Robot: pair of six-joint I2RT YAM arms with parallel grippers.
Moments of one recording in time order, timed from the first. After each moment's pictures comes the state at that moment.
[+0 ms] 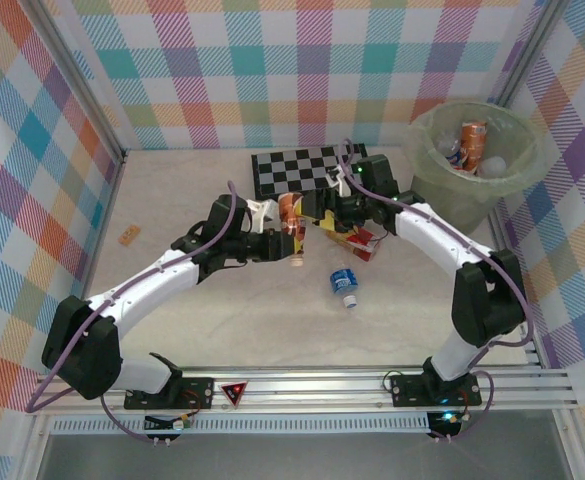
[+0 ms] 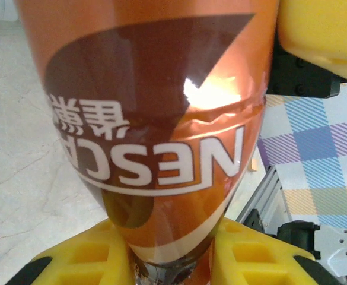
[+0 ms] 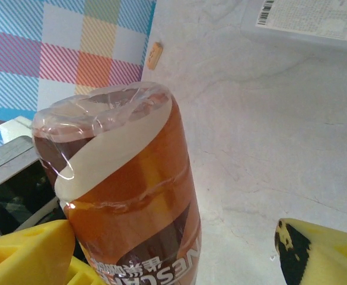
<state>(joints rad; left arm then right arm) -0.55 1.36 0.95 -0.19 0.57 -0.63 0.43 1.65 1.28 -0.33 -0.86 0.63</state>
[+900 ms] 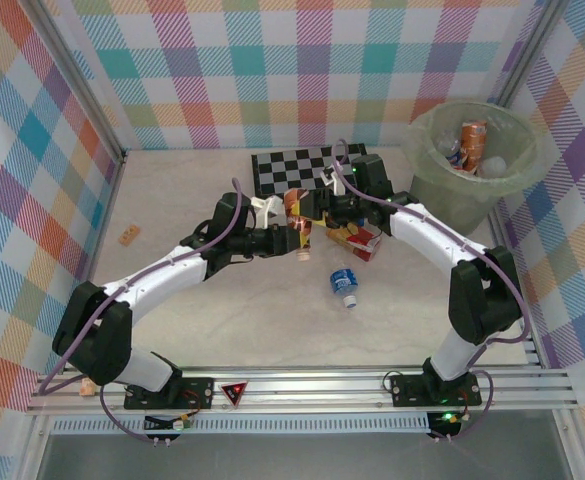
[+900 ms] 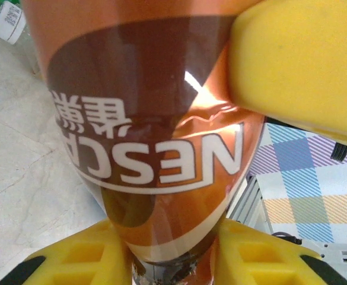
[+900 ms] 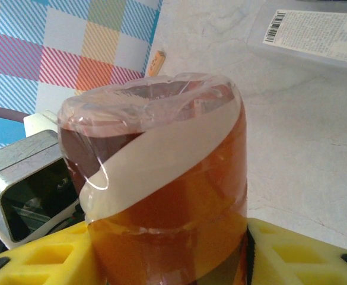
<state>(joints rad) -0.55 1.45 0.94 -0.03 0.62 -0.70 0.45 1.67 1.28 -0.26 -0.81 0.64</state>
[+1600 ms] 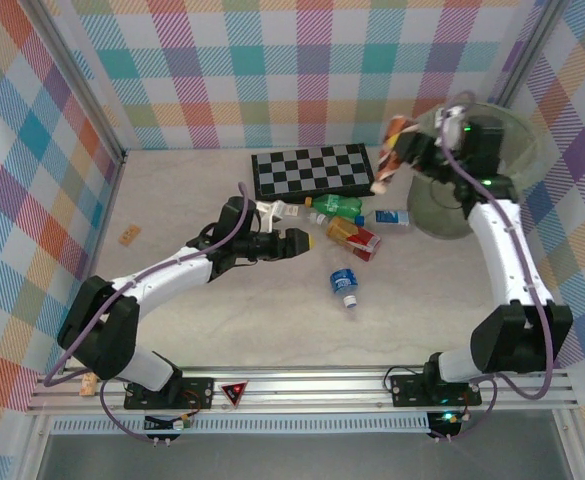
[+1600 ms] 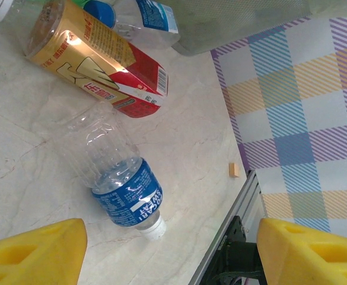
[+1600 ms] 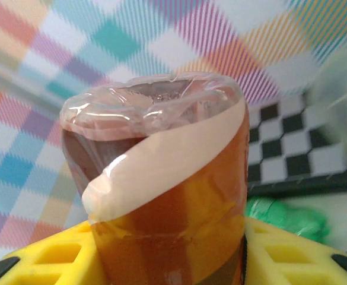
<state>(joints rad) -0.57 1.49 0.92 0.01 0.63 -0.73 -0.03 1.42 1.44 -0.38 -0.63 0.54</state>
